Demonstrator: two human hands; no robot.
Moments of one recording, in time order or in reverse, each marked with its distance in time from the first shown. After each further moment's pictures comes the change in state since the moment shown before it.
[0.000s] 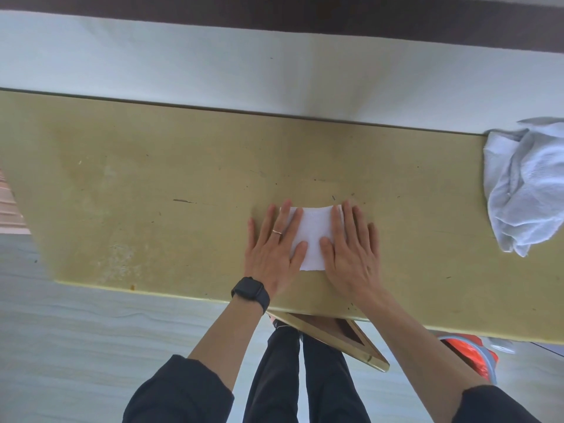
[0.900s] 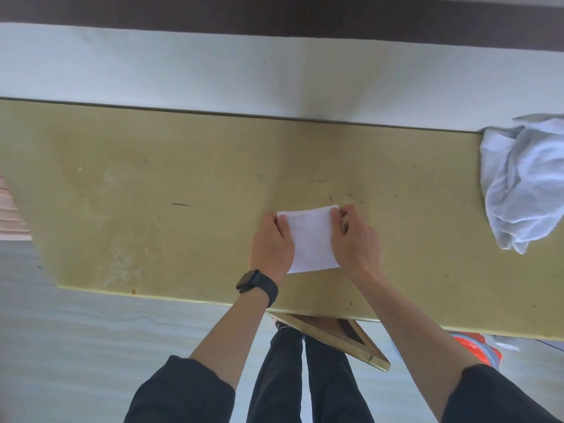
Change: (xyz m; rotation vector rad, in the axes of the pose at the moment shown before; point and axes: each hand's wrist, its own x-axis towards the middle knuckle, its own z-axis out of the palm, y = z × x) left_hand 0.025 0.031 -0.040 -0.602 0.017 -0.643; right_hand 0.030 -0.019 -0.040 0.397 0.012 0.397
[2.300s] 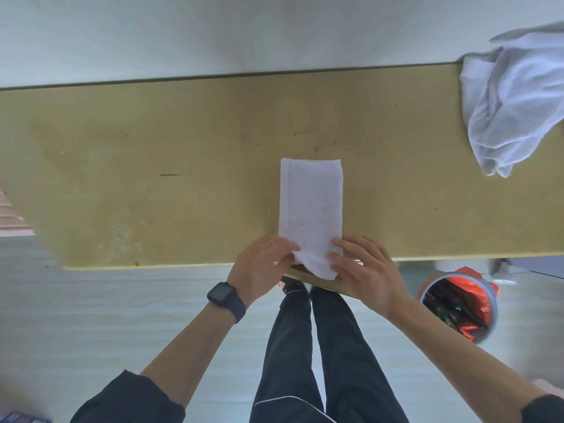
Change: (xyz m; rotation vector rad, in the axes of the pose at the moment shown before) left_hand -0.069 -0.079 -0.026 0.285 -0.274 0.734; right_hand -0.117 0.134 0.012 -0.124 0.173 -0.853
